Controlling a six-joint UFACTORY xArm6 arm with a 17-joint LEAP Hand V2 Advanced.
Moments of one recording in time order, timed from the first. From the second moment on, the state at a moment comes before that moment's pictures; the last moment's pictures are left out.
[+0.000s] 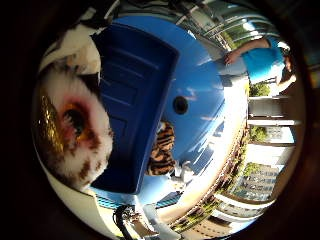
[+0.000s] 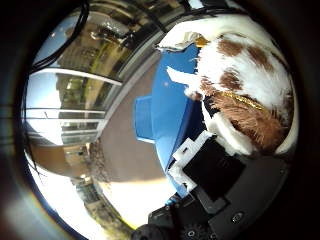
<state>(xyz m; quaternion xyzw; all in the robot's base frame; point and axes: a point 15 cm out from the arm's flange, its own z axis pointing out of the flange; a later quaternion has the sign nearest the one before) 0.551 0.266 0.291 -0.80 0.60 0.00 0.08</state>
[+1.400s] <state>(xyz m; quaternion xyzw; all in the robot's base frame) 0.341 -0.029 0.367 -0.82 0.57 0.09 -0.07</state>
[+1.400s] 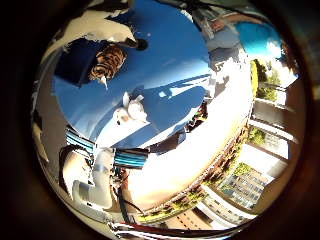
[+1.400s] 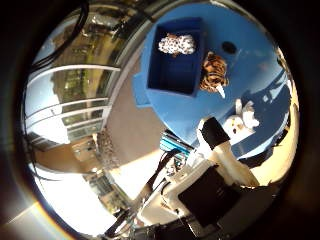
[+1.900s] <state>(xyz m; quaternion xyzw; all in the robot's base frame) 0.287 -0.120 0.193 -0.84 0.54 0.05 -0.11</state>
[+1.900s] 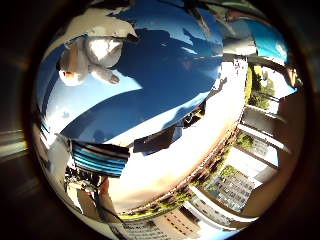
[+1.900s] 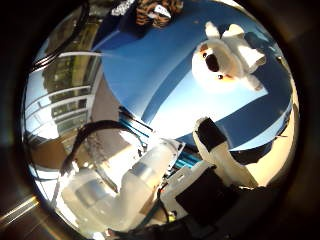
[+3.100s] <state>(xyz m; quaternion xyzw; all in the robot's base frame) 0.379 -0.085 0.141 -0.85 0.53 0.00 -0.06</state>
